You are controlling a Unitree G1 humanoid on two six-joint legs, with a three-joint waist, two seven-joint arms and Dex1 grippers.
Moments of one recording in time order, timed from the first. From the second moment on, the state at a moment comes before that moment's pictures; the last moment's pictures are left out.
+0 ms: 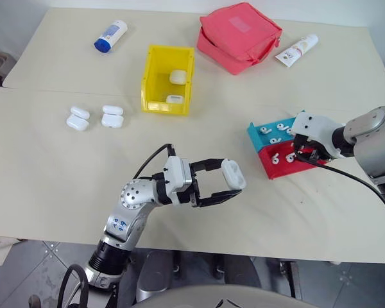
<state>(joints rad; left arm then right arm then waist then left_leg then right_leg) -0.20 0.24 -0.29 -0.22 -0.39 0.03 -0.87 -0.72 -1.01 0.40 0.05 -0.22 0.81 1.23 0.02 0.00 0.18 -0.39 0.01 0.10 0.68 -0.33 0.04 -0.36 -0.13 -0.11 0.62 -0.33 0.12</state>
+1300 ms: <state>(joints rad) -0.35 0.25 -0.18 -0.05 -0.49 0.04 -1.07 -0.26 -0.58 -0.36 -0.67 0.67 0.81 1.00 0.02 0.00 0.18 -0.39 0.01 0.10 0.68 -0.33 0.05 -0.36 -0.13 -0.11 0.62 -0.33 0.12</state>
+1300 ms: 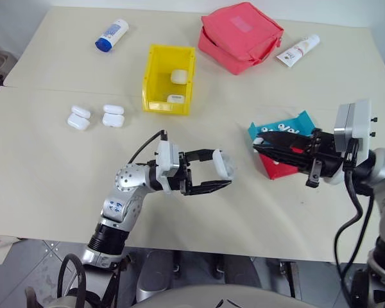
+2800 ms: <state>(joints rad) -0.46 0.26 -0.14 0.10 -0.54 0.04 -1.30 -0.27 -0.58 -0.04 -0.57 0.67 0.49 0.90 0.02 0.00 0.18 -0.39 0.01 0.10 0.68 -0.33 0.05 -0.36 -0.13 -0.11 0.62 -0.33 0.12</state>
